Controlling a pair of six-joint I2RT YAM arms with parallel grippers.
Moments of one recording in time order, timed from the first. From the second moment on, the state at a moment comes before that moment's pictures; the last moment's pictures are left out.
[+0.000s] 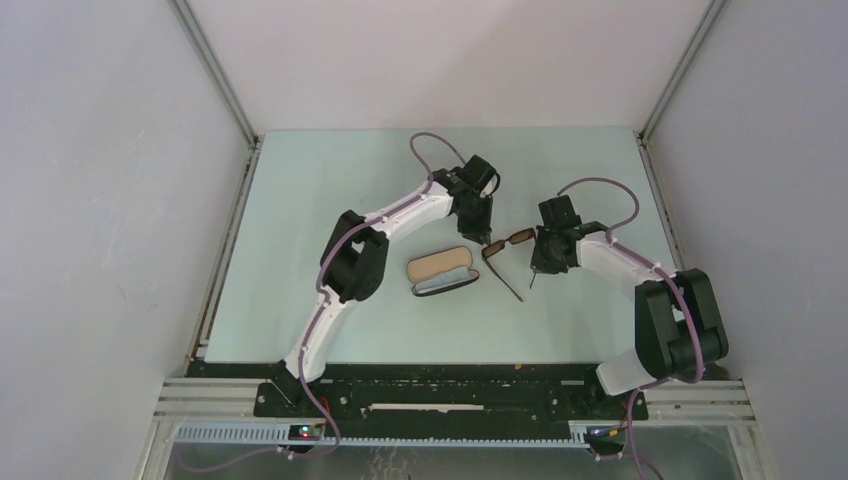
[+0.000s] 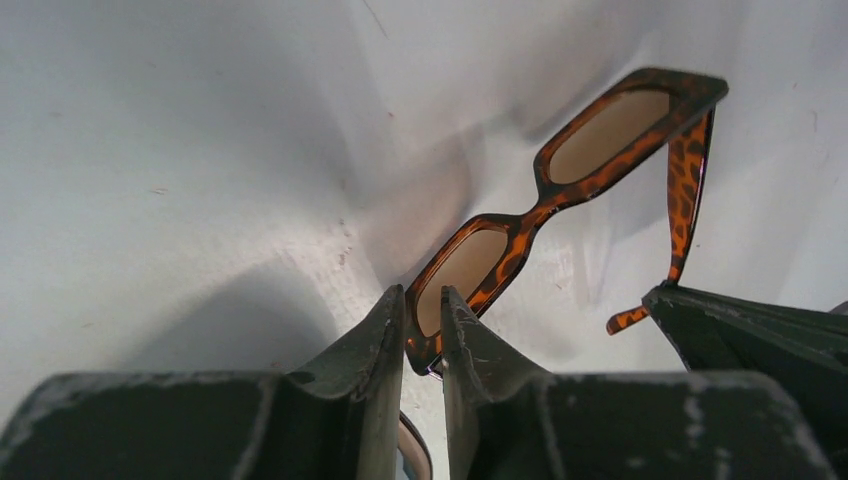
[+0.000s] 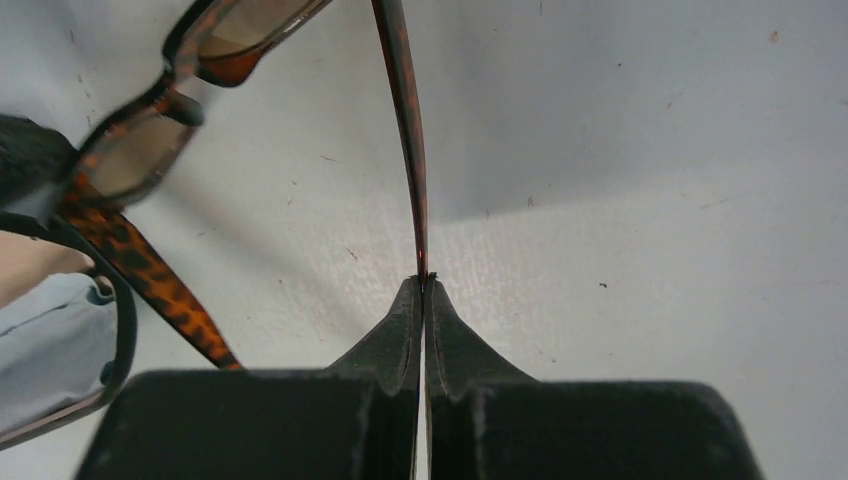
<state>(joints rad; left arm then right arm) -0.73 2.37 2.08 -0.79 0.18 -0.58 0.28 1.50 0.87 -0.49 0.07 0.49</state>
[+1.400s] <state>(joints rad) -0.81 2.35 1.98 -0.72 0.24 -0.61 0.29 1.27 0.88 -0.57 0.11 0.75</state>
